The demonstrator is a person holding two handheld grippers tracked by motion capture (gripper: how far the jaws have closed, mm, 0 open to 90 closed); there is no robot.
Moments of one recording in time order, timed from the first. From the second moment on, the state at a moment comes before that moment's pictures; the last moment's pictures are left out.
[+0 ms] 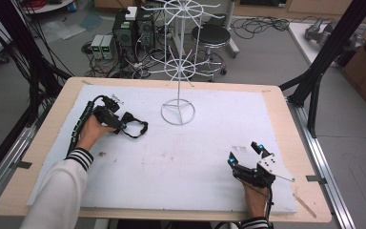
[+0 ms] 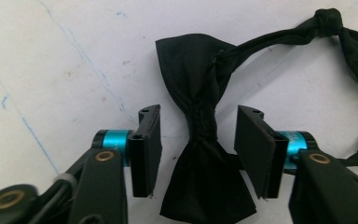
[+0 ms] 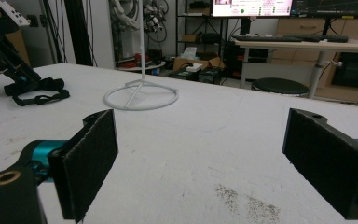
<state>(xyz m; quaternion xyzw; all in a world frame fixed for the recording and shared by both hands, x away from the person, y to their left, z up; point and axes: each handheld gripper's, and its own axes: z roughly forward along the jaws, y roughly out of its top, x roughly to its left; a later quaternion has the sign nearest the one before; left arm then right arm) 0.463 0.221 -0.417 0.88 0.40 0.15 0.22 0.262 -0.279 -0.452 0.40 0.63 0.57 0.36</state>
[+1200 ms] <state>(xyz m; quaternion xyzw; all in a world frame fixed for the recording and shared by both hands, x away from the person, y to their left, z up) 0.439 0.223 -0.394 0.86 0.38 0.19 0.29 0.262 -0.278 -0.452 0.39 0.63 0.57 0.36</state>
